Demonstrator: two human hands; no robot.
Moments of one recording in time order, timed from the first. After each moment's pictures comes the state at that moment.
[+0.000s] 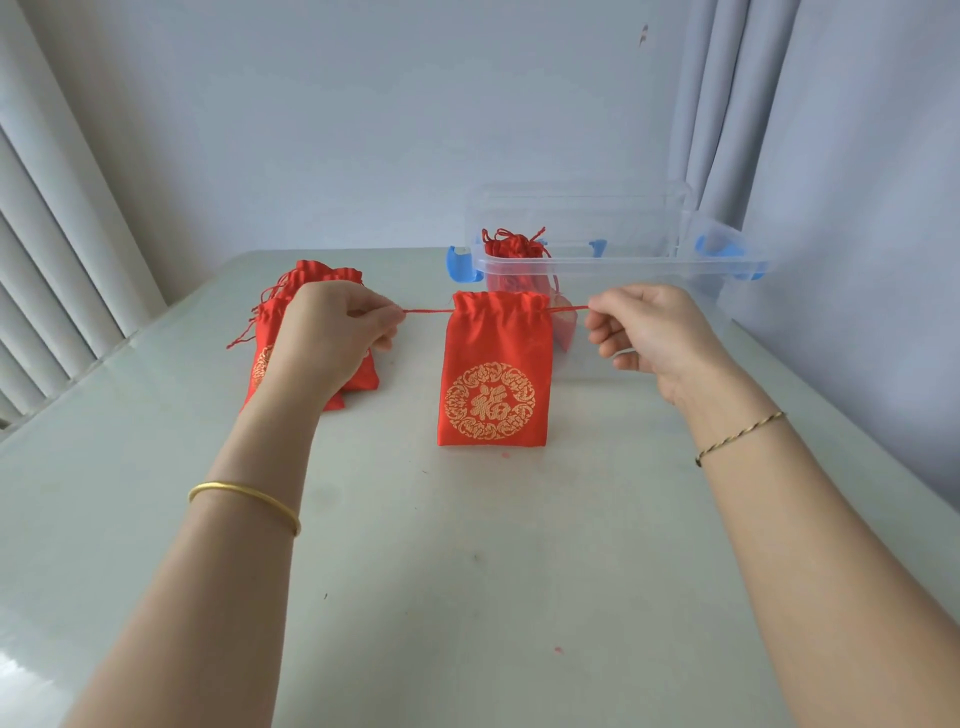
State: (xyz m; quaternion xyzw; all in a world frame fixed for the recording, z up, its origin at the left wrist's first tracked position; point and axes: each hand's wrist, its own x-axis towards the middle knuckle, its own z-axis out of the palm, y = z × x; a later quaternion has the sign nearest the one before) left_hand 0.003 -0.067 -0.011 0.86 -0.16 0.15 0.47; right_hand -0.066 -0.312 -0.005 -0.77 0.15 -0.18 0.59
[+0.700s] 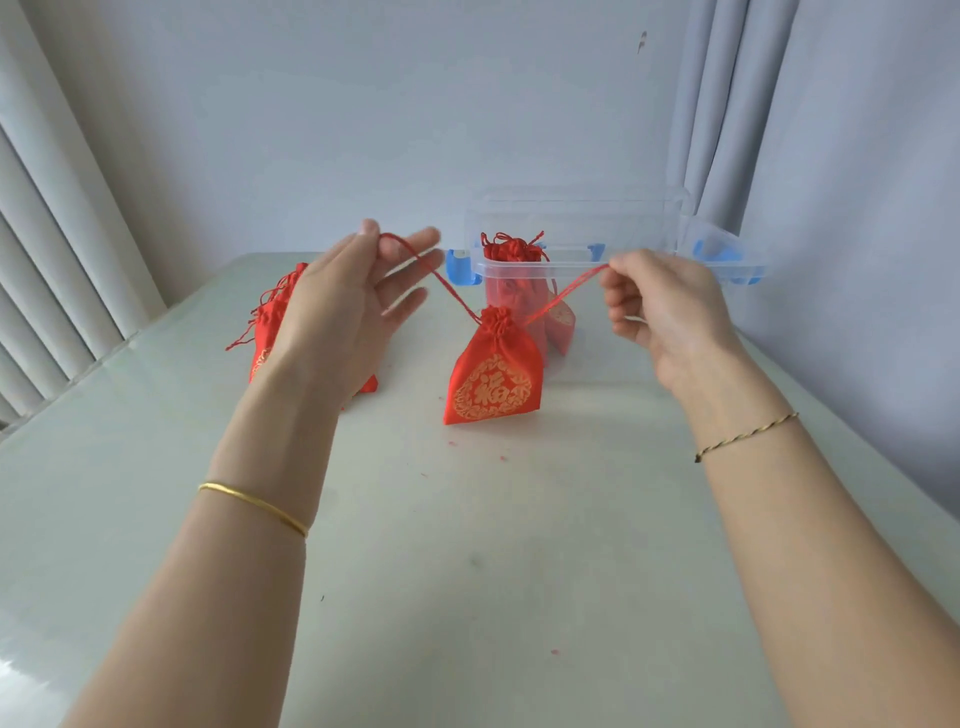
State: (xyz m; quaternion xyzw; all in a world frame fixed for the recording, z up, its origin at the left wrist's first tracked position) left_hand -0.020 -0.091 0.018 0.54 -0.15 -0.05 0.82; right_hand -0.073 -0.303 0.017 -0.68 0.13 -0.26 0.68
